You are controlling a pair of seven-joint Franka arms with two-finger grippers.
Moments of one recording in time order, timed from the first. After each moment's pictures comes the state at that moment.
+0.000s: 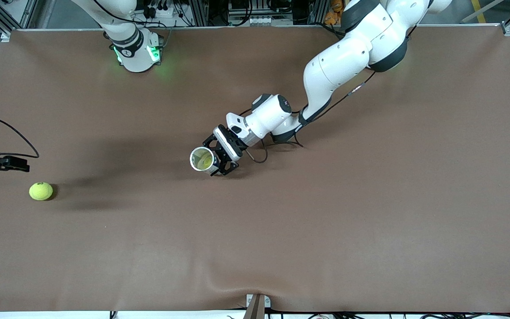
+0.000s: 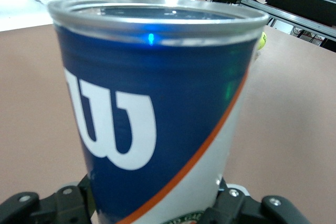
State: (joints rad) left arm -0.50 1.15 -0.60 -1.49 -0.04 3.55 0.38; right arm -0.38 0.37 0.08 -1.63 -0.14 1.94 -0.39
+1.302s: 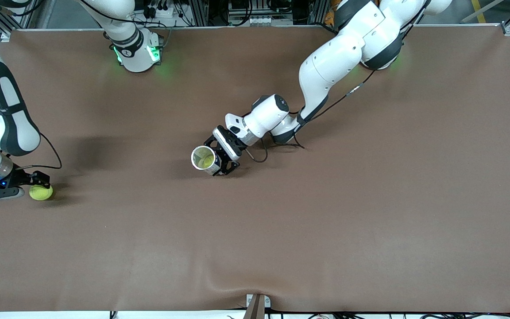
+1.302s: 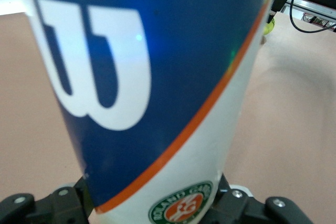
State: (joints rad) left arm -0.59 1.14 -0.48 -1.49 -0.04 3.55 0.29; right arm -0.51 0.58 0.08 -1.89 -0.12 2.61 -0.55
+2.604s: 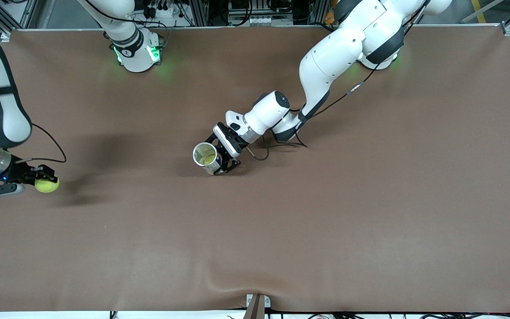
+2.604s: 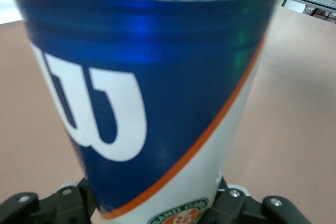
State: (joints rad) left arm -0.62 1.08 -0.44 -1.53 -0.05 3.55 0.29; right arm -0.51 0.35 0.22 -1.91 0.01 2.25 -0.44
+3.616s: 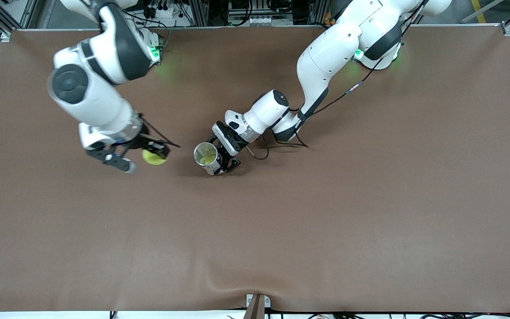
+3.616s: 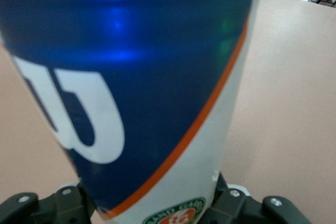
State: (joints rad) left arm -0.67 1.06 -0.36 -1.53 -0.06 3.55 0.29; right arm 0.18 0.21 0.26 -1.73 0.02 1.94 0.89
